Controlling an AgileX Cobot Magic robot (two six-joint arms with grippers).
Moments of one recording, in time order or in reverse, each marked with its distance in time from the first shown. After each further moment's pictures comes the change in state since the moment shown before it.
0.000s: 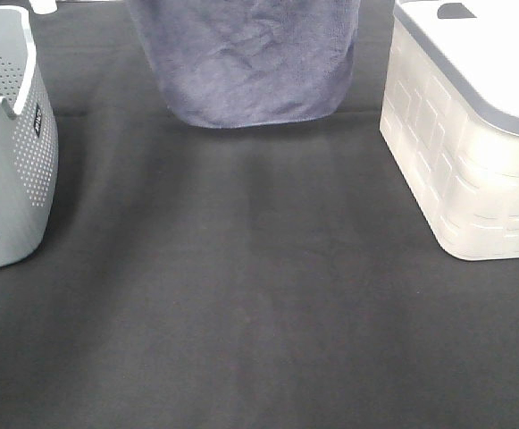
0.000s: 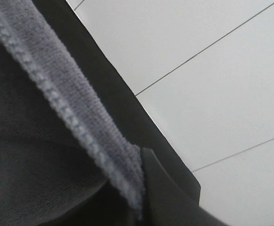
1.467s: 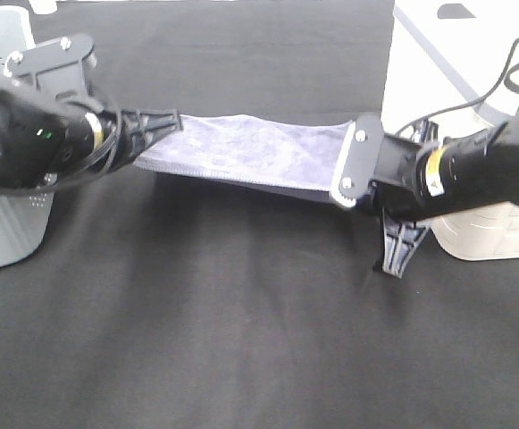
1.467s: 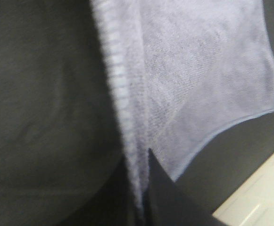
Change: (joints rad) left arm -0.262 -0.202 0.807 0.009 0.230 0.183; right arm 0.103 -0.245 1.013 0.080 -0.170 -0.128
